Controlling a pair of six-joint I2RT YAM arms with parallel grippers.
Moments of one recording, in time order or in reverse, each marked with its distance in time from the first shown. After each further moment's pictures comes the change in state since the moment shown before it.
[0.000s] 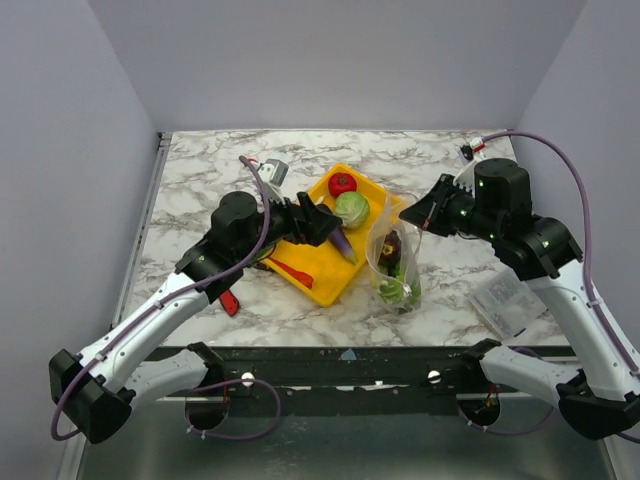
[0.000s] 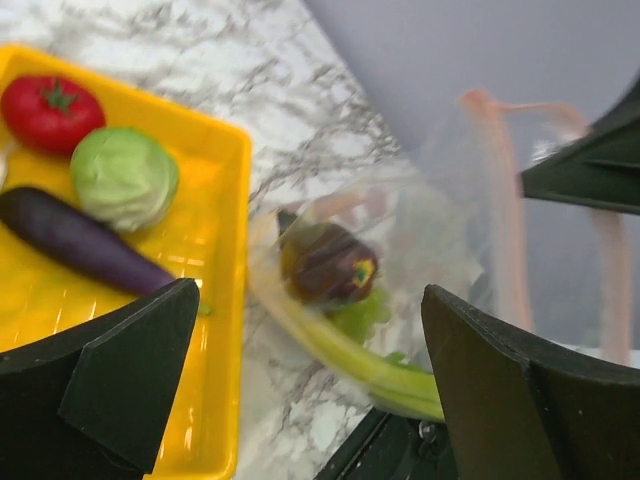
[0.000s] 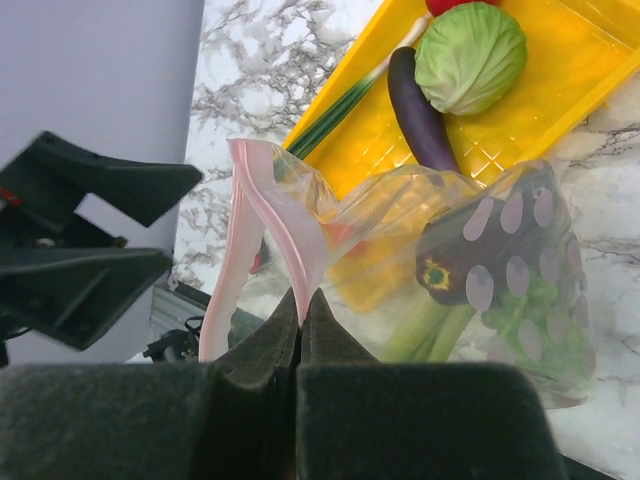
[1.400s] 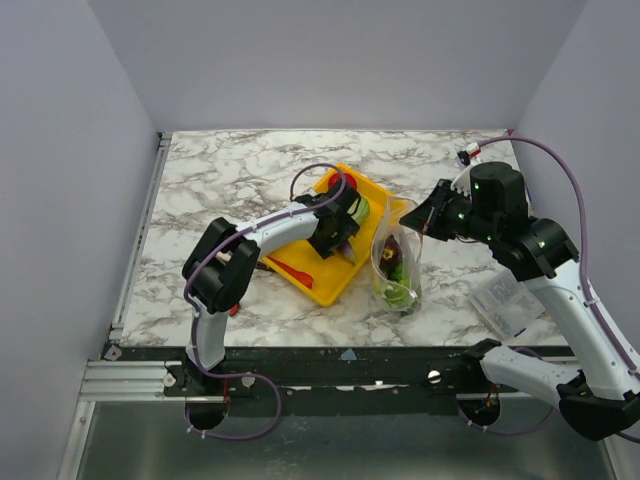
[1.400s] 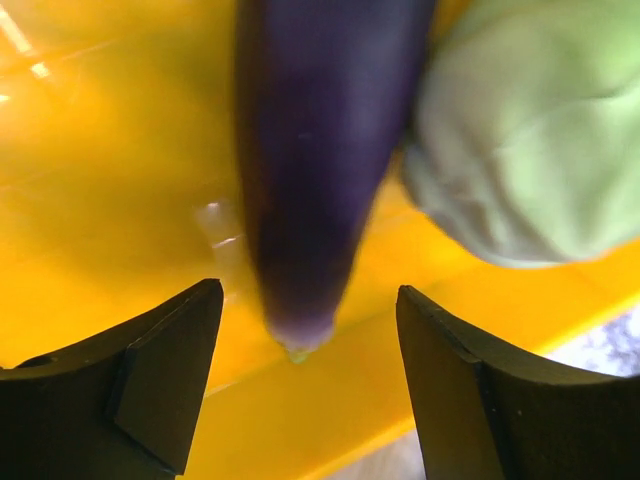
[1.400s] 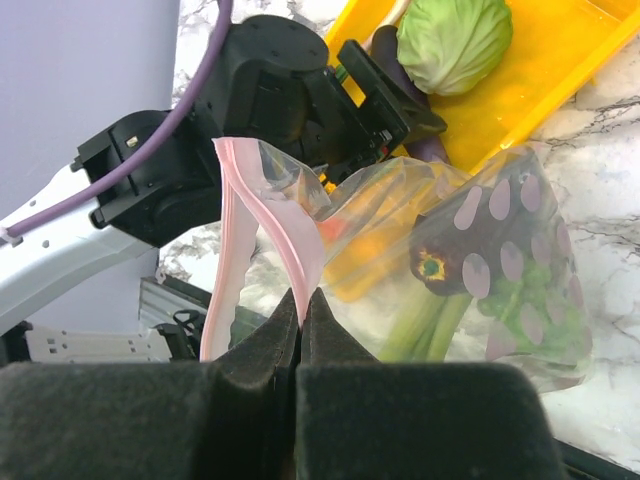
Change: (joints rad) left arm -0.043 0.962 0.495 -0.531 -0.335 -0.825; right arm 0.000 -0.007 -0.031 -0.019 0.003 -0.009
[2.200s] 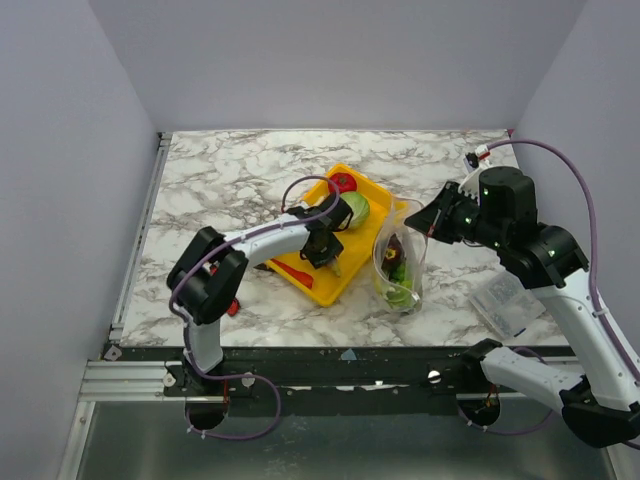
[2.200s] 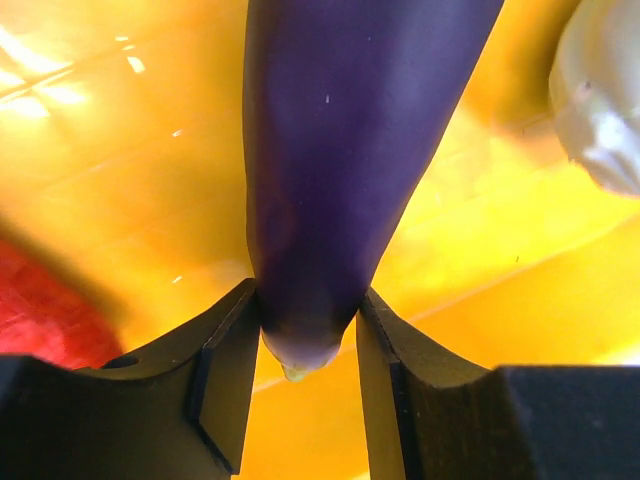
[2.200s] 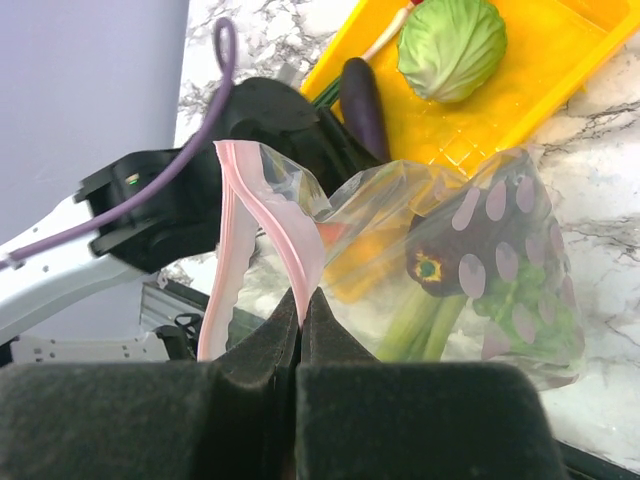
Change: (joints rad) left arm -0.018 -0.053 -0.125 -0.048 -0.035 0.018; right arm 0.000 -0.040 -0.001 -0.010 0.016 0.000
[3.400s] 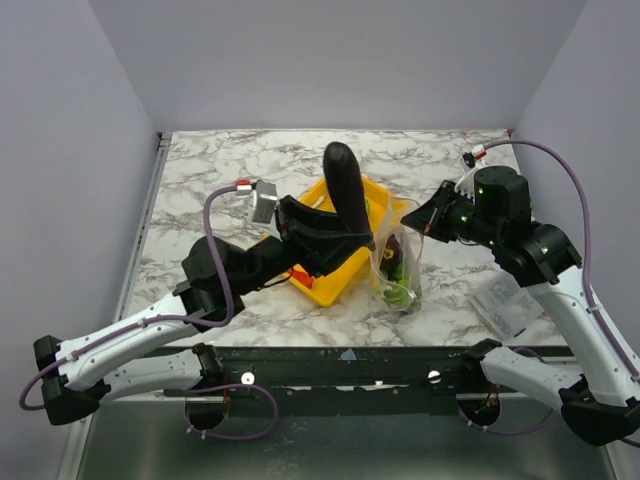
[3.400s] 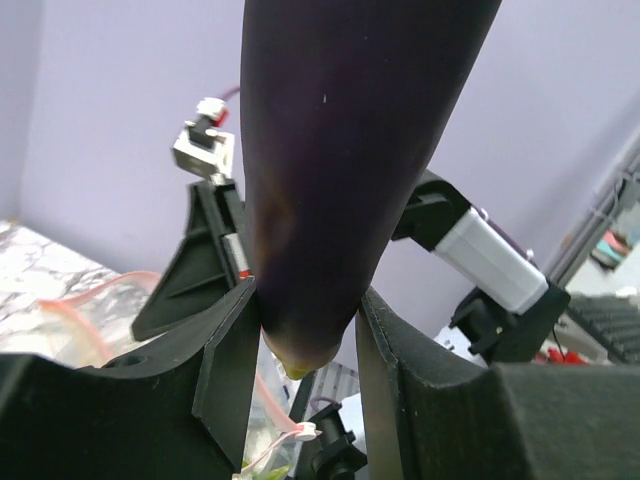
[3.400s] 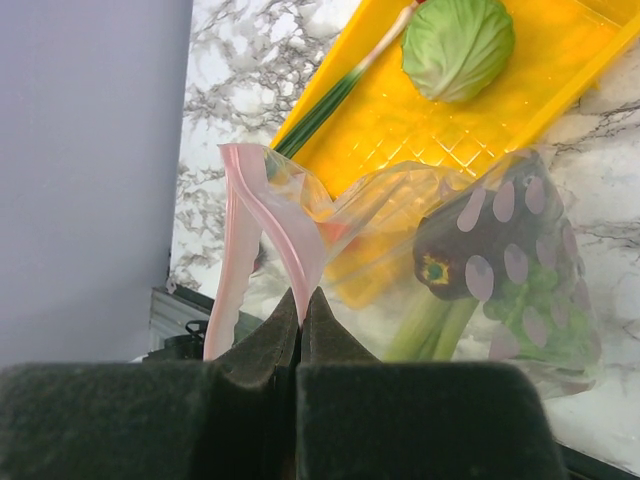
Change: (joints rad) left arm -0.308 -1.038 -0.390 1.027 0.266 0.834; right arm 0.000 0.008 -0.027 0.040 -0.002 0.033
